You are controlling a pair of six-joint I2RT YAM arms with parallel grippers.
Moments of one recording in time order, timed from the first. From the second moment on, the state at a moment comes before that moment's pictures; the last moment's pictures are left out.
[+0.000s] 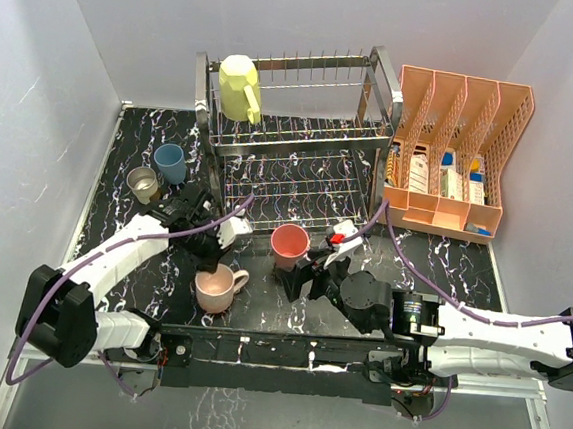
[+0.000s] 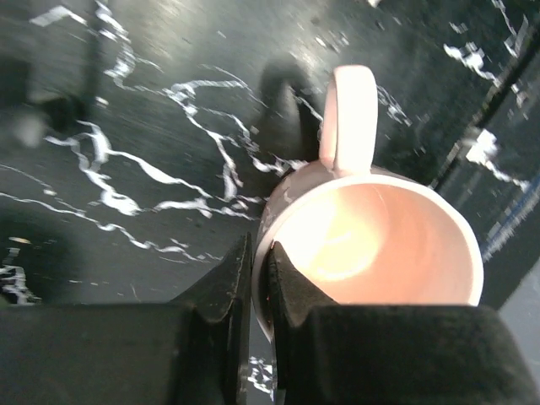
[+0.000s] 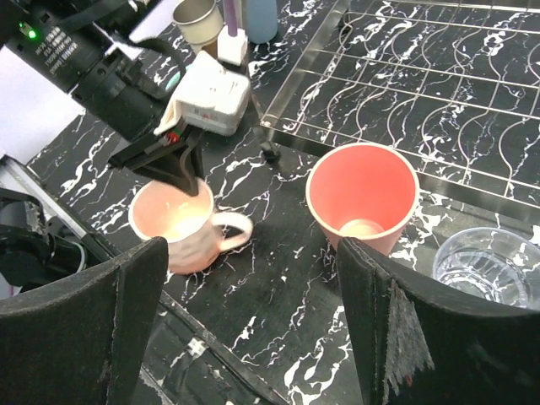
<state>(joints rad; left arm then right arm) -0.42 1.24 0.82 -0.90 0.40 0.65 1.41 0.86 0.72 -0.09 0.68 0.42</state>
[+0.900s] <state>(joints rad) -0.47 1.27 0.95 -0.71 0.33 0.52 1.06 1.02 1.11 -0.24 0.52 0.35</state>
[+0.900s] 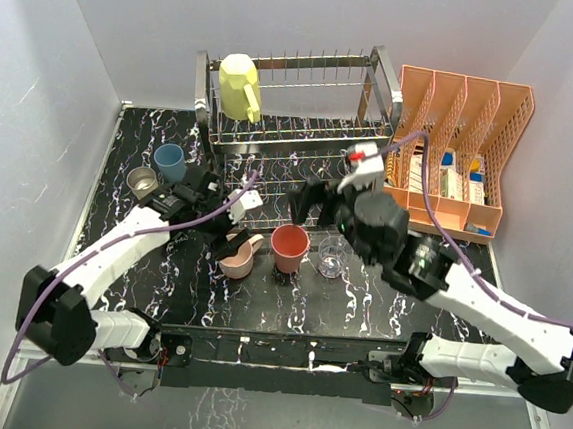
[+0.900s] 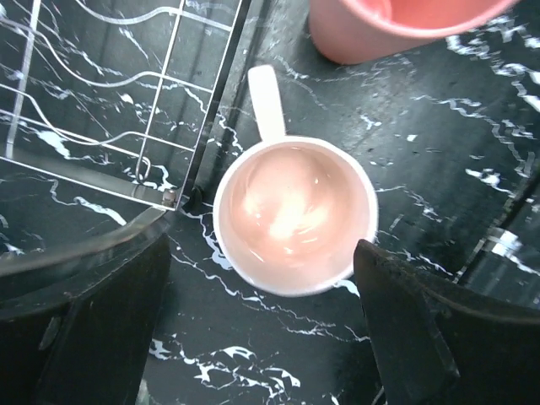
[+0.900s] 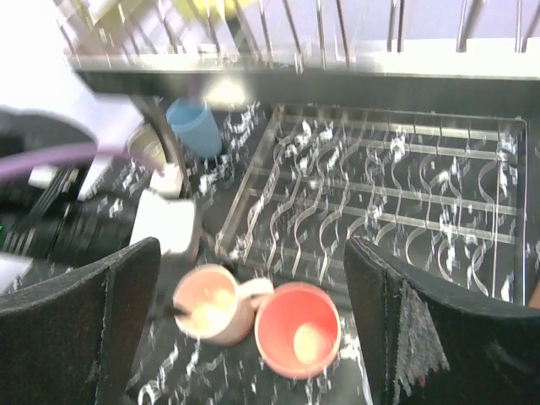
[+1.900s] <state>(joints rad) -0.46 1.01 1.27 -1.13 0.46 0.68 0.73 1.94 2.33 -0.64 -0.07 0.15</state>
